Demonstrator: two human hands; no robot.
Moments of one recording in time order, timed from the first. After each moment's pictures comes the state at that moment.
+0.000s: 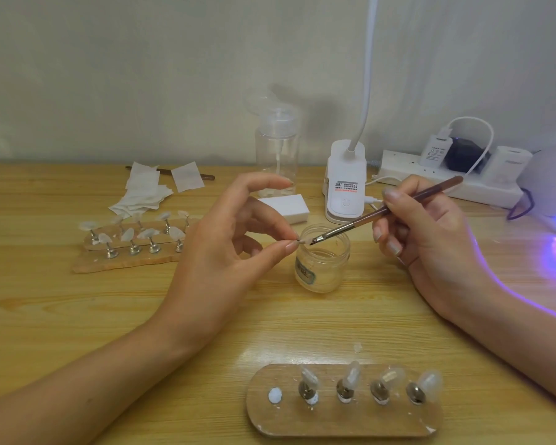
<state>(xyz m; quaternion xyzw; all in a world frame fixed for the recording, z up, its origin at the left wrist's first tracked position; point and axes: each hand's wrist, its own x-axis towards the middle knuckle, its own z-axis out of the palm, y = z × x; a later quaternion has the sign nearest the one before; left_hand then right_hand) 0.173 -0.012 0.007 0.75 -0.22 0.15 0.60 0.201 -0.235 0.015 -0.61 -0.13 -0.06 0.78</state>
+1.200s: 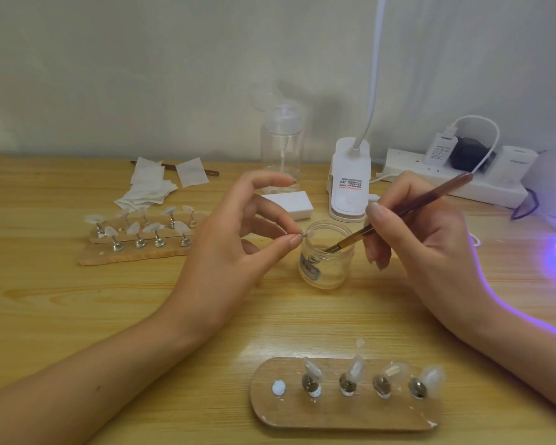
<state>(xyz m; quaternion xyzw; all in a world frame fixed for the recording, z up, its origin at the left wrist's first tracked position) 0.171 -0.013 0.010 0.77 -0.19 0.14 0.59 0.187 -0.224 0.013 -0.70 -0.29 -0.14 0.63</state>
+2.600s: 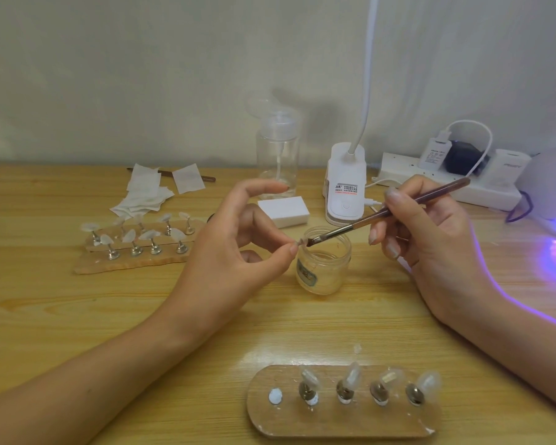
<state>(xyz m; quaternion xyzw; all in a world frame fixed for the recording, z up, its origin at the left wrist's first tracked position) 0.172 -0.013 0.008 0.76 -0.17 0.10 0.62 0.197 -0.233 0.016 -0.63 -0.16 -0.09 0.76</state>
